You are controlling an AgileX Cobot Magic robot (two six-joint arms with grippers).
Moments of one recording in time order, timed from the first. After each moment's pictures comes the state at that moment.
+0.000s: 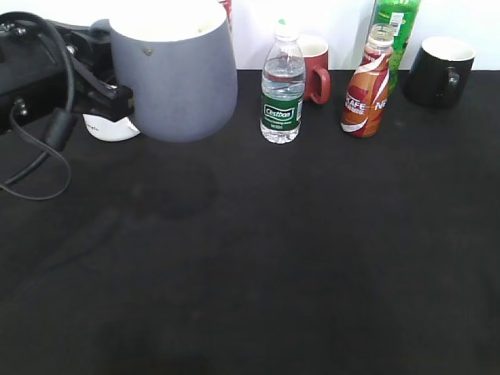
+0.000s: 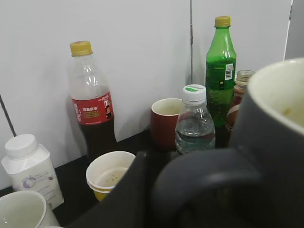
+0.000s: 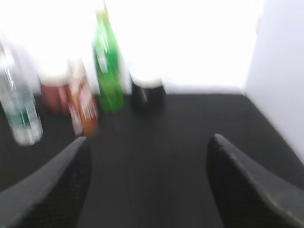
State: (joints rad) left arm -0.56 1.28 -0.61 0.09 -0.52 0.04; right arm 0.04 0.06 -0.45 -0.04 0.51 0.06
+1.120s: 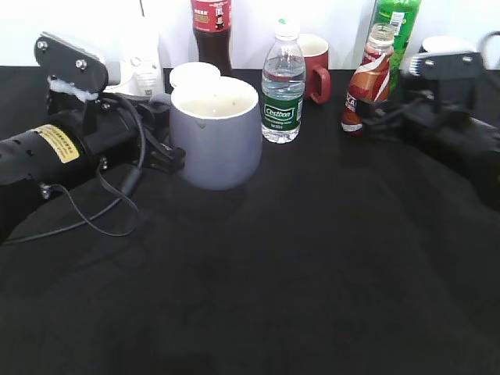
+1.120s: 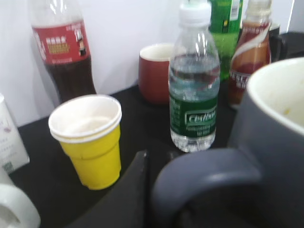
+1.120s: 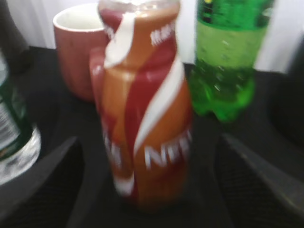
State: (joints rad) left arm -0.56 1.64 -0.61 0.09 -0.78 0.04; right arm 0.23 1.96 -0.77 -0.07 -0.88 0.07
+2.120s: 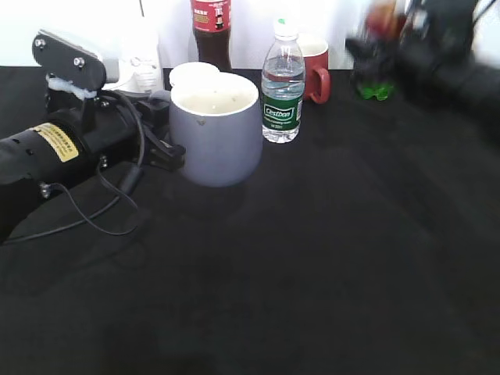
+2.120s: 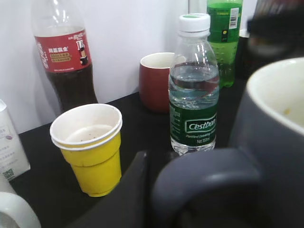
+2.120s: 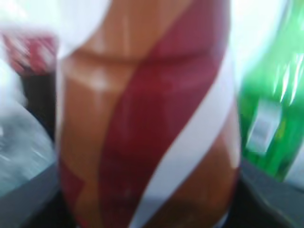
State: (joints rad) left arm -0.56 1.64 -0.61 0.09 -0.80 0.04; right arm 0.25 1.81 -0.90 -0.24 -0.78 0.09
